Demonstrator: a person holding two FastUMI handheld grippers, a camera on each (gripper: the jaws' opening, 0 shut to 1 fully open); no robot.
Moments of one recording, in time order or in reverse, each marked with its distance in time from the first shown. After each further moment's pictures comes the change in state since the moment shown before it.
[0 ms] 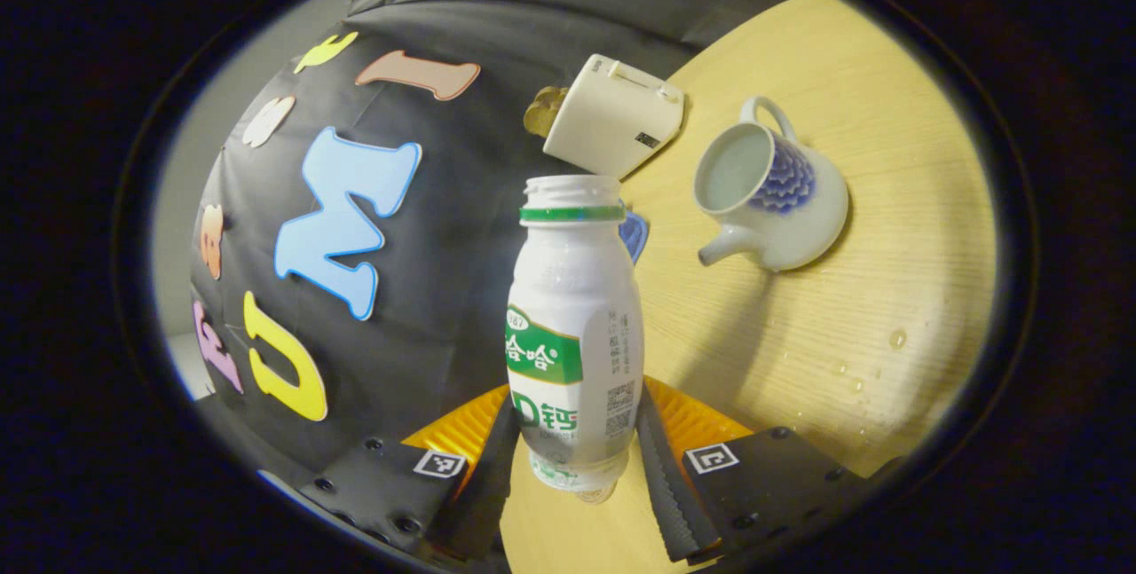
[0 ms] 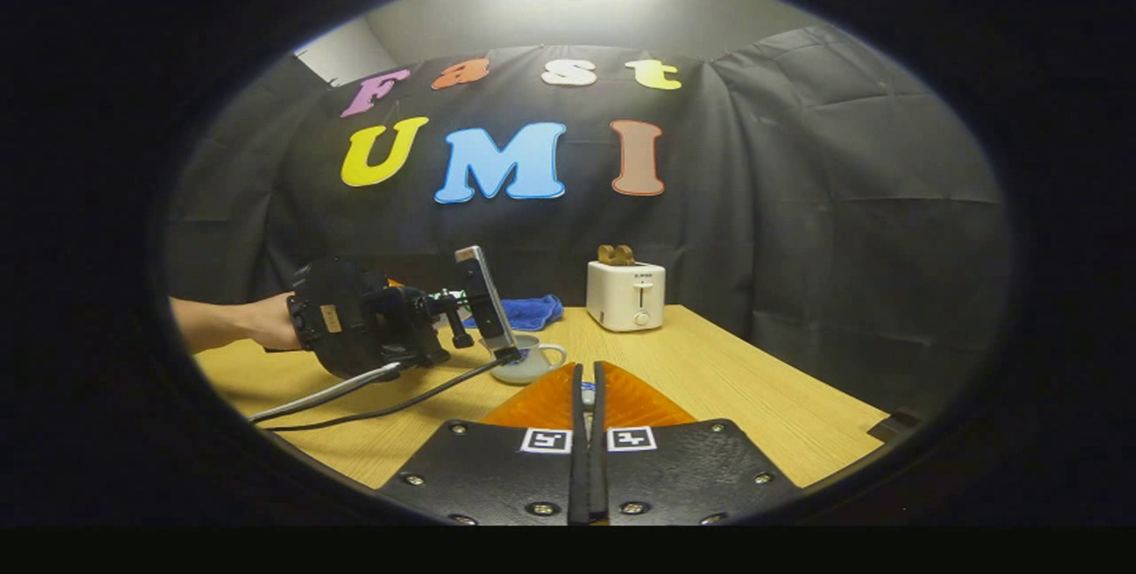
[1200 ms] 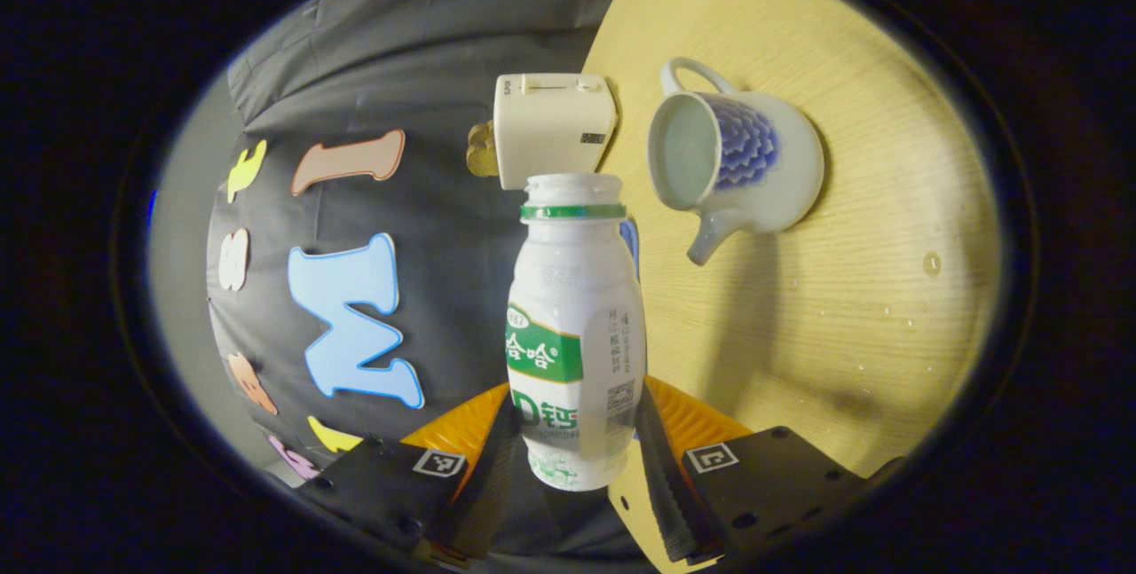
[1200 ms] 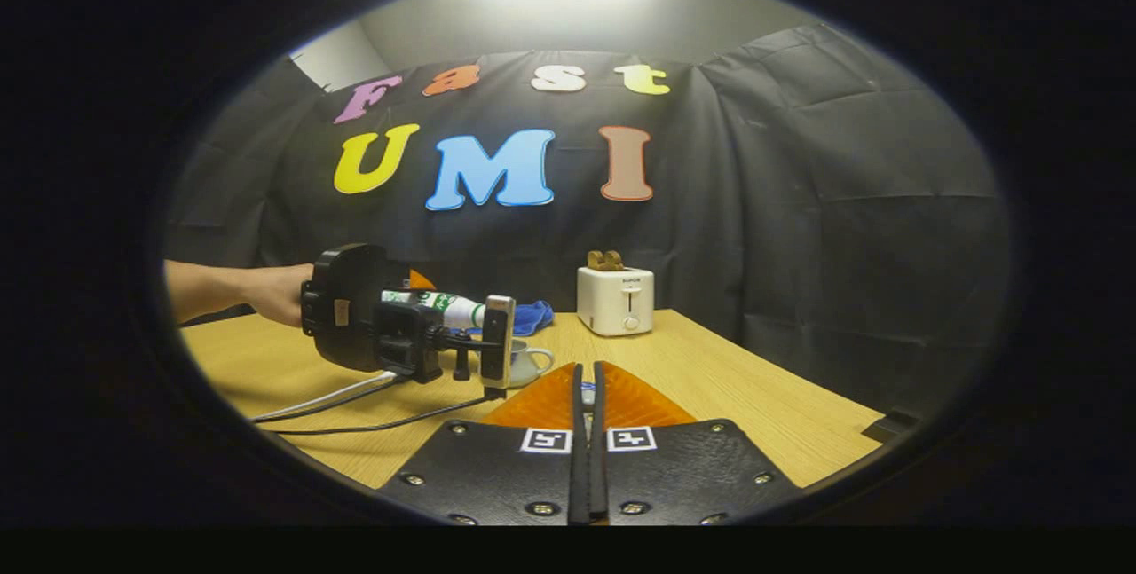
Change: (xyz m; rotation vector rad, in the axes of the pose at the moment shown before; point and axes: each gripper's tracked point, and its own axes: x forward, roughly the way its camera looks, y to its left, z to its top) left arm -0.011 -0.009 0.023 0.425 -0.024 0.046; right arm -0.003 -0.011 0.002 0.015 -0.029 -0.016
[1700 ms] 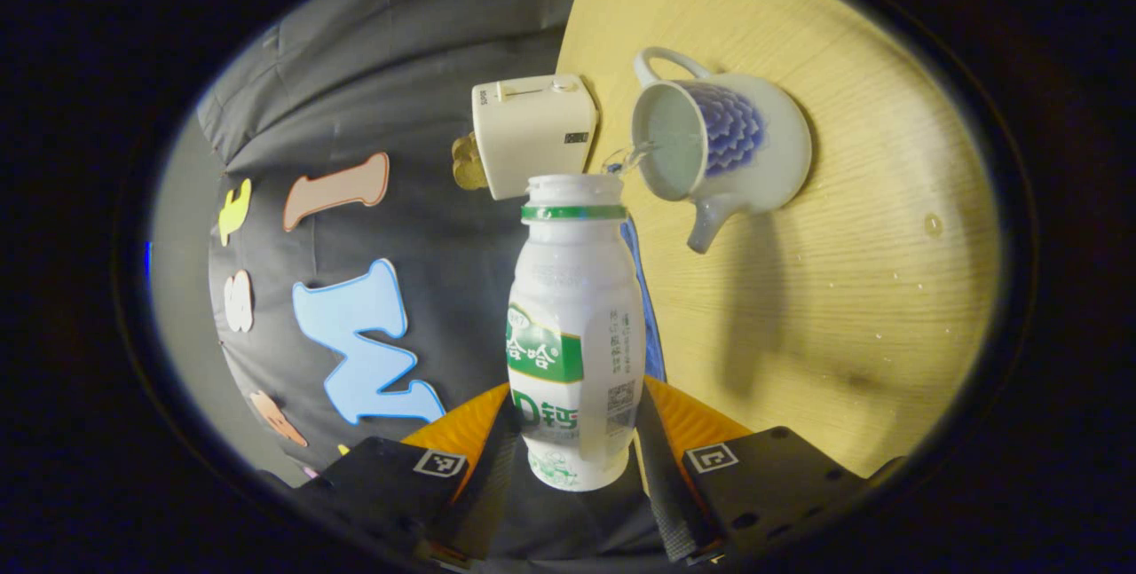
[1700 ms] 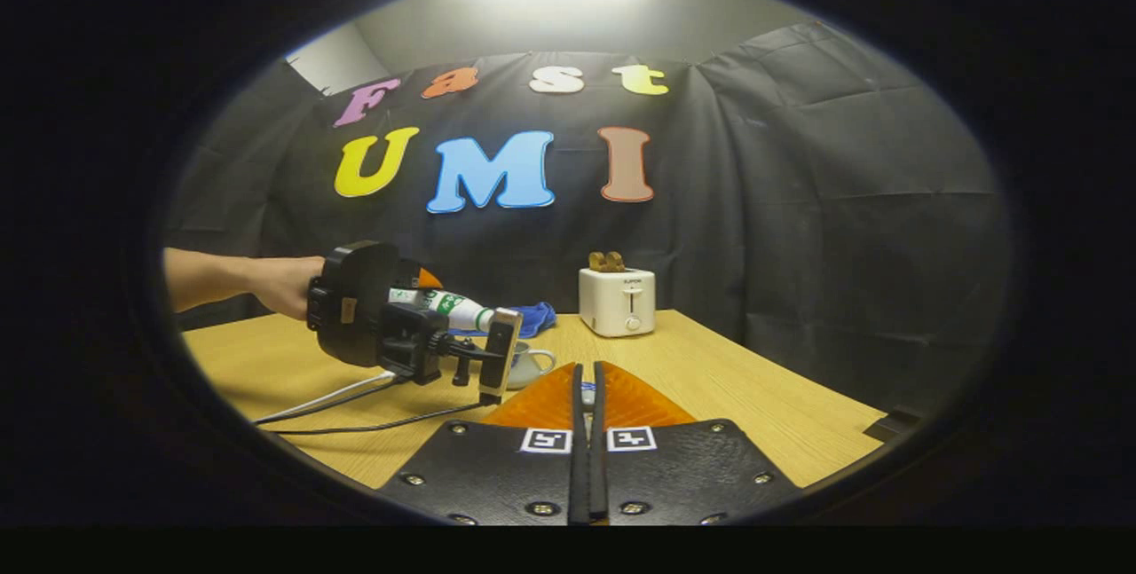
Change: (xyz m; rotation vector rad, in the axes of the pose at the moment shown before) left arm -0.001 -0.003 0.002 0.118 0.001 -0.002; right arm -0.001 -0.001 0.003 0.015 -0.006 0.012
